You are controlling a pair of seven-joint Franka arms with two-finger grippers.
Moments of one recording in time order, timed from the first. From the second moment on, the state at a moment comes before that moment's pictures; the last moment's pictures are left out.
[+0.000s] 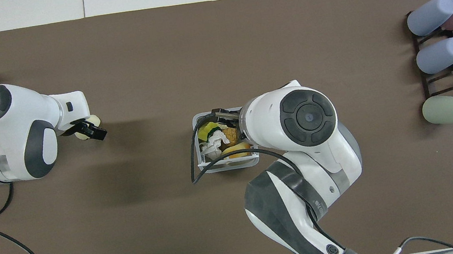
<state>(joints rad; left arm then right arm) 0.01 0.32 -0.15 -2.00 0.01 2.33 0.53 0.32 0.15 0.26 -1.92 0.06 2.30 0.89</state>
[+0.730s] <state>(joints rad) 0.02 0.33 -0.14 -1.93 0.04 2.27 0.53 0.32 0.15 0.26 -1.92 0.06 2.30 0.89</state>
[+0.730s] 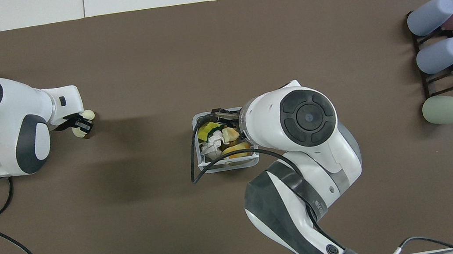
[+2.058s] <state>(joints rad) -0.42 0.32 -0.20 -1.60 -0.16 1.99 -0.33 0.11 0.43 0.25 -1.94 -0.12 2.61 0.42</state>
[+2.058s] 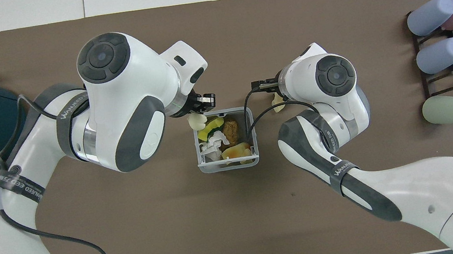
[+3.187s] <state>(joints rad) -0.48 0.22 -0.20 -1.84 -0.16 2.17 -0.36 0.09 0.36 0.25 -1.99 -0.12 2.55 0.35</state>
